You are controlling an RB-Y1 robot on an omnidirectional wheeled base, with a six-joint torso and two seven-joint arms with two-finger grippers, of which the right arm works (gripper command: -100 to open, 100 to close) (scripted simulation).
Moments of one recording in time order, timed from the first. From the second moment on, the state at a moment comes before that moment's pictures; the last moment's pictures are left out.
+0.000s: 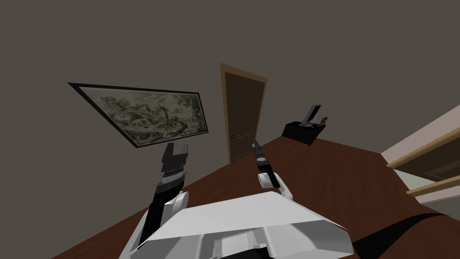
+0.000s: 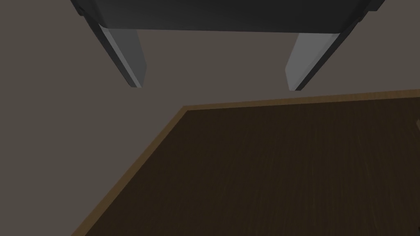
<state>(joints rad) 0.27 -0.06 -0.02 -1.85 0.03 -0.45 0.10</state>
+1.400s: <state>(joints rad) 0.08 -0.12 -0.03 -1.45 0.01 -0.53 0.04</state>
